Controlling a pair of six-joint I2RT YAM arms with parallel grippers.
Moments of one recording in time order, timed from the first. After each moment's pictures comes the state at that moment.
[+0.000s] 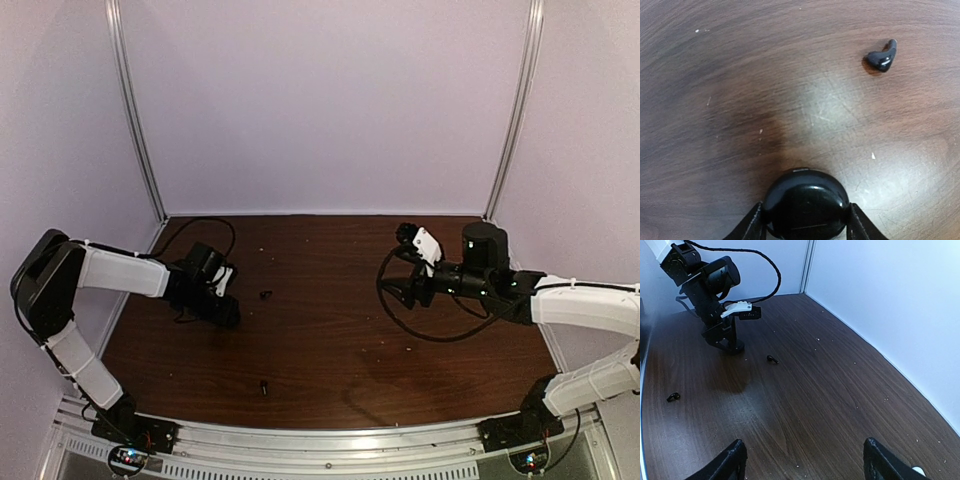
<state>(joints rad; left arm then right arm) -0.50 1.64 0.81 -0.26 -0.01 -0.21 0.68 1.20 0.68 0.22 -0.27 -0.26</state>
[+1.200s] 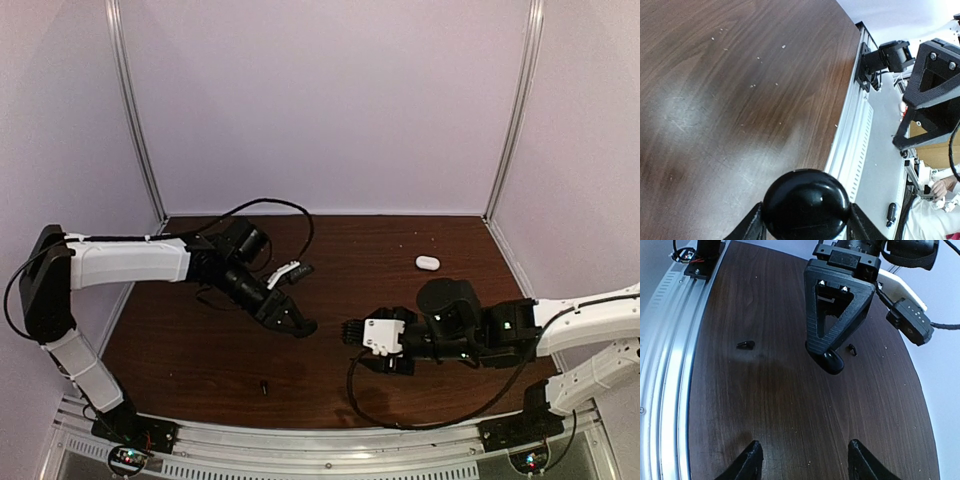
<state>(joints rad) -0.76 1.64 1.13 -0.50 0.81 -0.12 1.22 1.17 0.72 -0.06 0.09 -0.47</state>
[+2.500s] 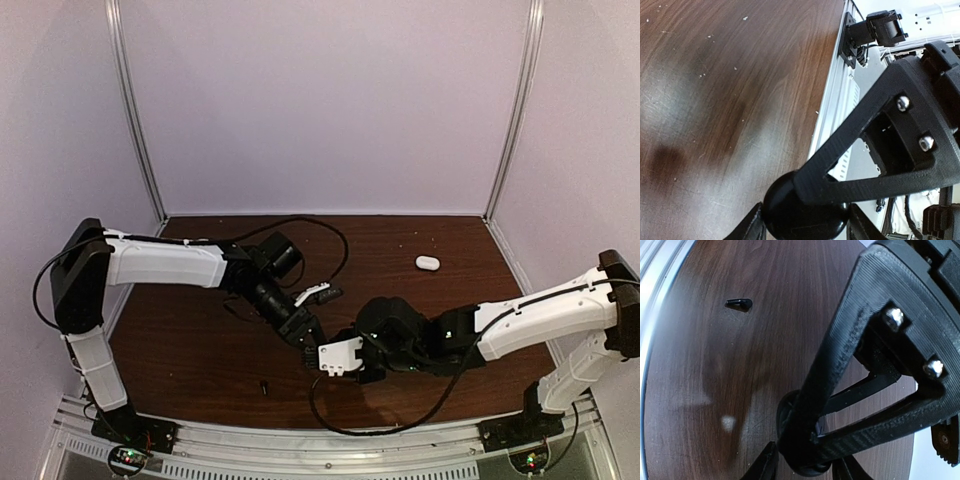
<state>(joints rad) -0.88 1.83 1.25 -0.55 0.89 -0.10 1.27 1.51 0.88 -0.08 0.24 -0.66</state>
